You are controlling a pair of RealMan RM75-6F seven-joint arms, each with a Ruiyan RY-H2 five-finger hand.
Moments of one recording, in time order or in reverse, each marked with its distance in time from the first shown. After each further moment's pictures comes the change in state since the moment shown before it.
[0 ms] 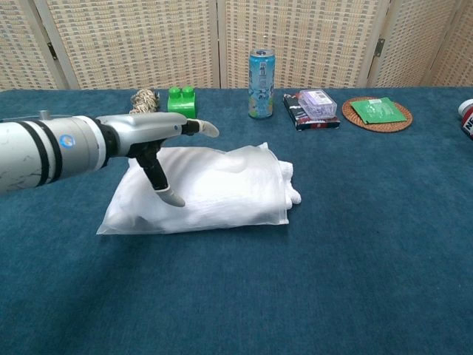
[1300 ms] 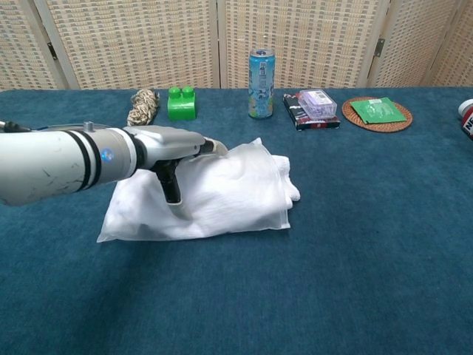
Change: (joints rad) left arm -0.182 -0.067 0.098 0.076 -0.194 0.053 0.112; right arm 0.023 -0.005 -0.002 -0.006 0.000 -0.028 -0.009
